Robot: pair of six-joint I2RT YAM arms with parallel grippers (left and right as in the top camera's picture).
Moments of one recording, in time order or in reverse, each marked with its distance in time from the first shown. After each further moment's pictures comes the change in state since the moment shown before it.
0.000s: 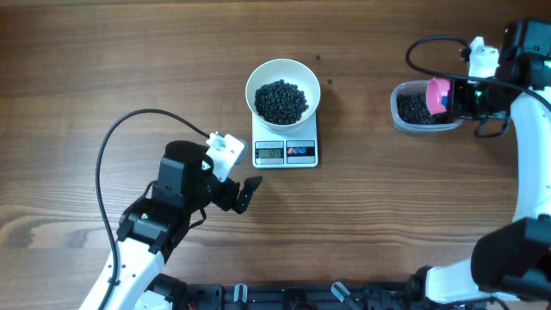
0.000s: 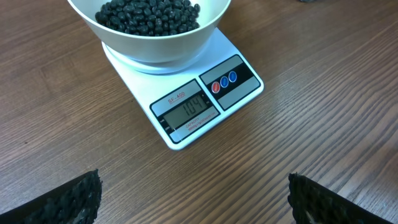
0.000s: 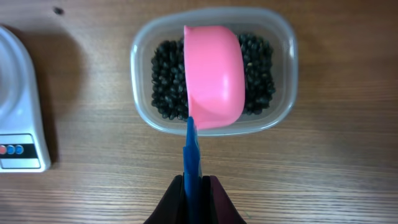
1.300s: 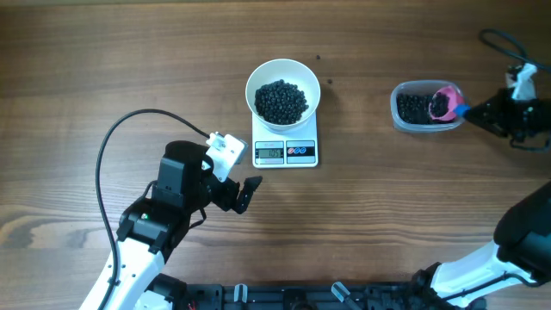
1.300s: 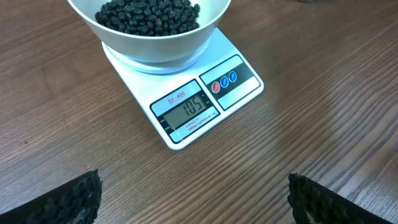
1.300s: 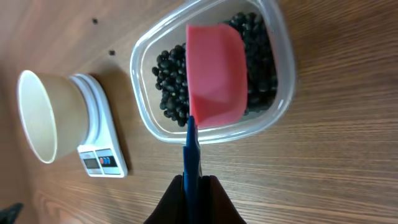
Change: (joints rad) left arm 0.000 0.000 0.000 0.000 0.000 0.000; right arm -0.352 0.167 -0.015 -0.027 -0.503 -0.048
